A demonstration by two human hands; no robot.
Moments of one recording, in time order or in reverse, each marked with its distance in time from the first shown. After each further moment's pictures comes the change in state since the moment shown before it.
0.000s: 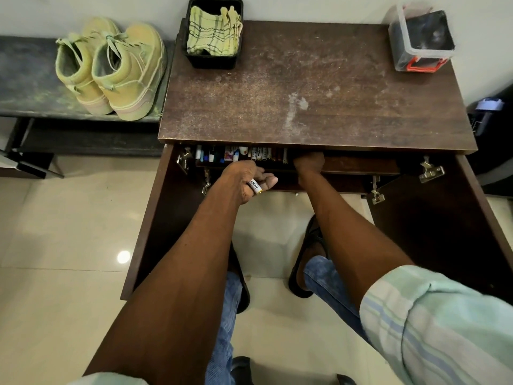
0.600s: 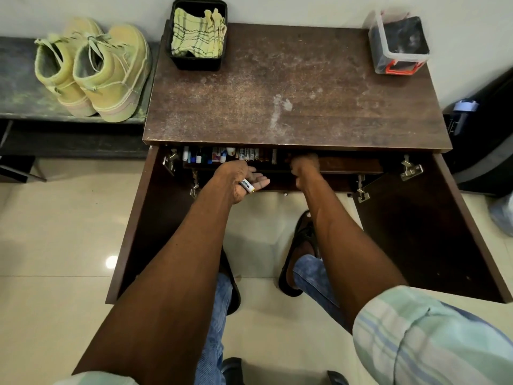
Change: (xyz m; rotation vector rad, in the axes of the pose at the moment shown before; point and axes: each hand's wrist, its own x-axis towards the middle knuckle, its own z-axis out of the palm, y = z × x) left_hand -0.004 -0.003 0.009 0.015 0.007 0.003; right_hand -0.003 -0.001 -0.033 0.171 -0.137 0.187
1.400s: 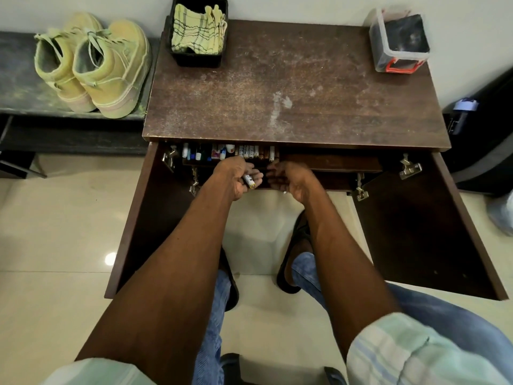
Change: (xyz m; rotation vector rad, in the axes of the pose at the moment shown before) left_hand 0.011 -0.002 -0.003 0.073 0.060 -0.008; right_hand -0.022 0.019 0.000 -0.050 -0.315 0.064
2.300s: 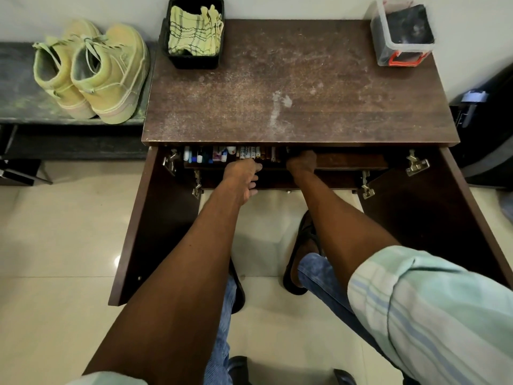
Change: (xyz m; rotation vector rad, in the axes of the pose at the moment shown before) left_hand 0.006 -0.008 0.011 0.126 0.062 0.049; right_hand 0.044 -0.013 -0.008 -0.633 0.509 -0.229
